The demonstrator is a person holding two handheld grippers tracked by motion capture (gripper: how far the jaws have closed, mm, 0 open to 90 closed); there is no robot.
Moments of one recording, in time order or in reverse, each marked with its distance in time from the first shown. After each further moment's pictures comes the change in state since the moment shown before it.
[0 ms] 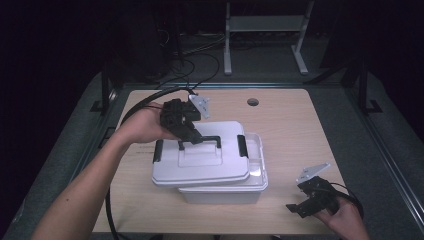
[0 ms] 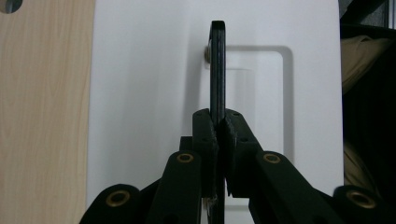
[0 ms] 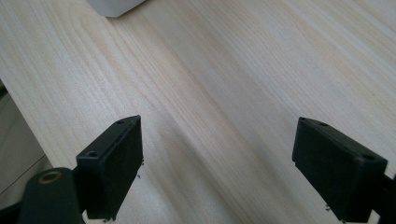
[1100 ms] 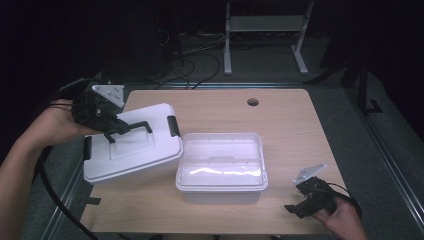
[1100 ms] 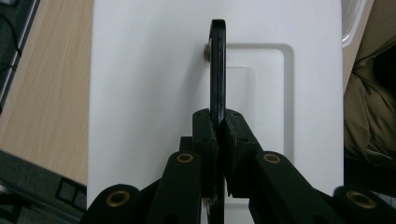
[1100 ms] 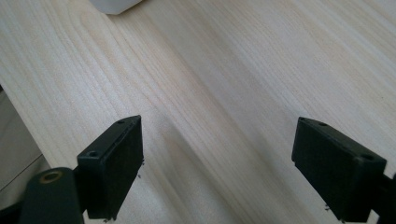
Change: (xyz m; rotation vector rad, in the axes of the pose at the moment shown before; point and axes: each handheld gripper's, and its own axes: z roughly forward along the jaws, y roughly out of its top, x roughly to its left) left arm -0.006 -0.136 -0.089 0.035 0.179 -0.182; right arm 0.004 0.003 0.004 0.018 -0.008 -0.011
